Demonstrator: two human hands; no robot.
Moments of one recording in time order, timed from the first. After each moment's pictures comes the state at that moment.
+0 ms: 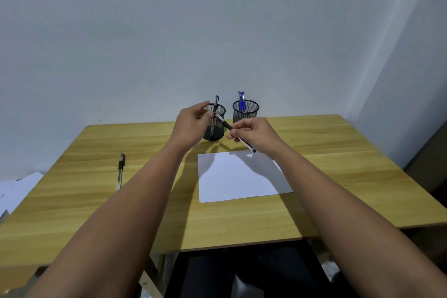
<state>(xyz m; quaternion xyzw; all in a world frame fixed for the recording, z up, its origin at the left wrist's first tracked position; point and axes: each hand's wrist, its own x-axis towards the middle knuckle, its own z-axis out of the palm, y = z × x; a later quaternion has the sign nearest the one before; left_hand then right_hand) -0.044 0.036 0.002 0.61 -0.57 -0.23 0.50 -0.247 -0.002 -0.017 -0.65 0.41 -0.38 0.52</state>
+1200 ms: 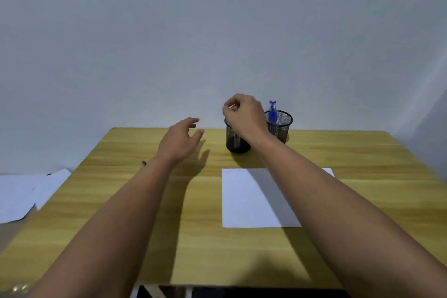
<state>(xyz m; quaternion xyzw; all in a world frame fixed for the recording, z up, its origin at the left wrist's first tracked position) 0.053 0.022 -0.031 0.73 -0.57 -0.11 0.37 -0.126 -0.052 0.020 -0.73 0.49 -0.40 0.24</state>
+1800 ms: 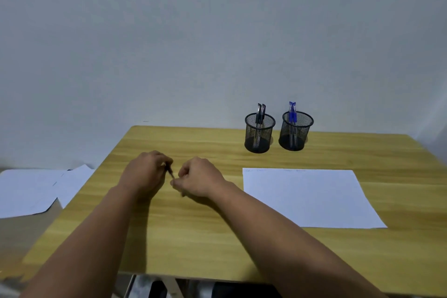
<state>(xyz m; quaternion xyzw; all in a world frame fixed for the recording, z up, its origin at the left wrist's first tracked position) 0.174 0.112 -0.088 0.76 -0.62 0.03 0.17 -0.011 0.056 -0.076 -0.84 0.41 -0.12 0.34</state>
